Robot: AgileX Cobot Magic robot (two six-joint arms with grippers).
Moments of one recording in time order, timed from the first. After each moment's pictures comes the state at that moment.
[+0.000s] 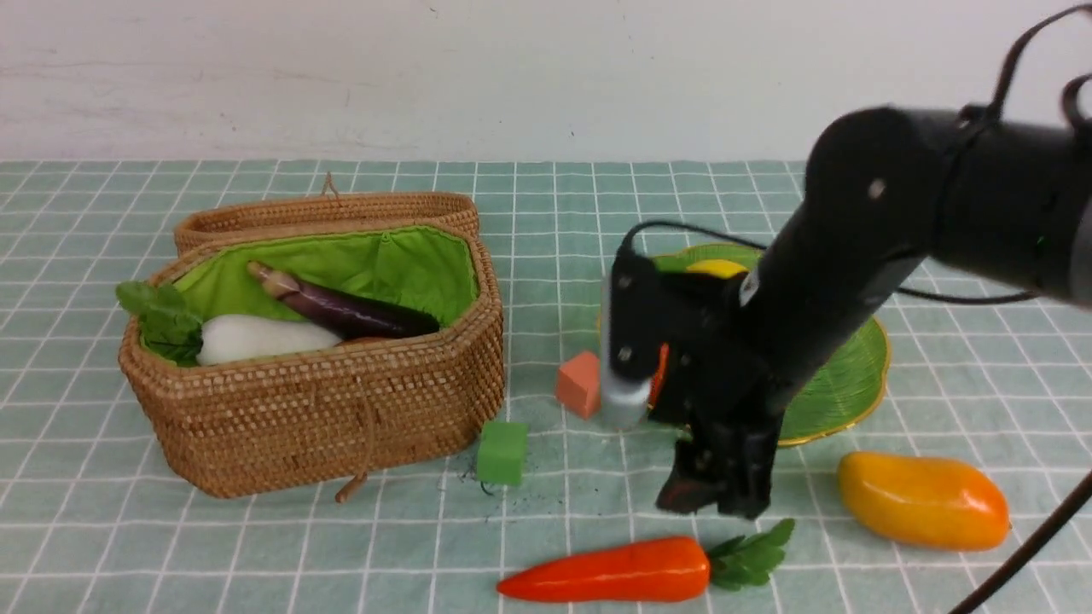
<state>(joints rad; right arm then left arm) 0.57 1.74 -1.33 0.26 0.93 -1.10 -0.08 -0.01 0.02 0.16 0.43 -0.24</state>
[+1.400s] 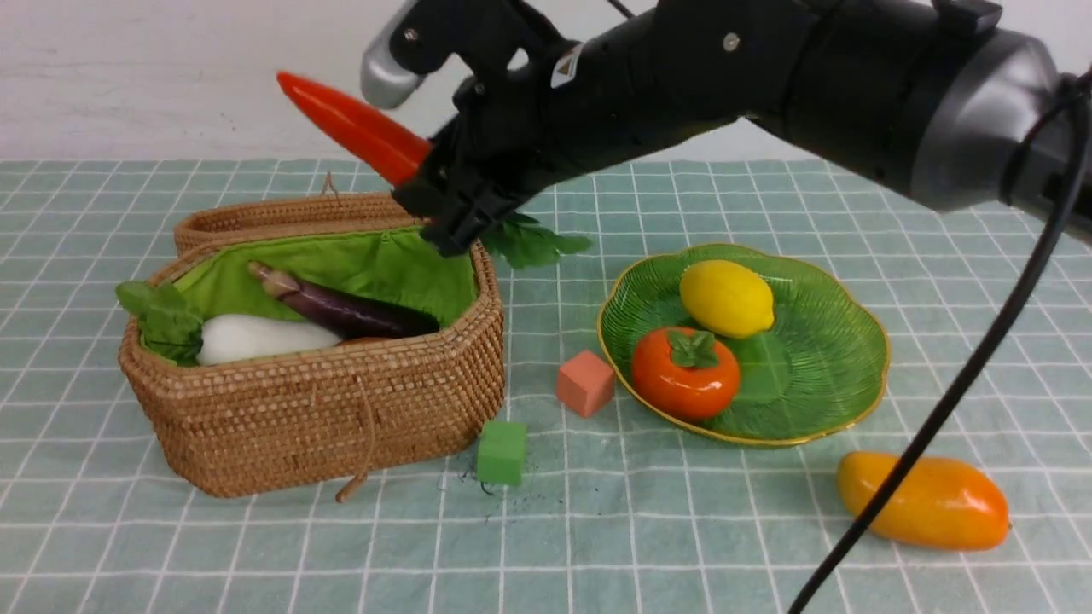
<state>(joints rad) 0.67 1.93 -1.84 0.46 0.46 -0.83 -0.08 -0.01 0.02 0.17 0.43 -0.24</state>
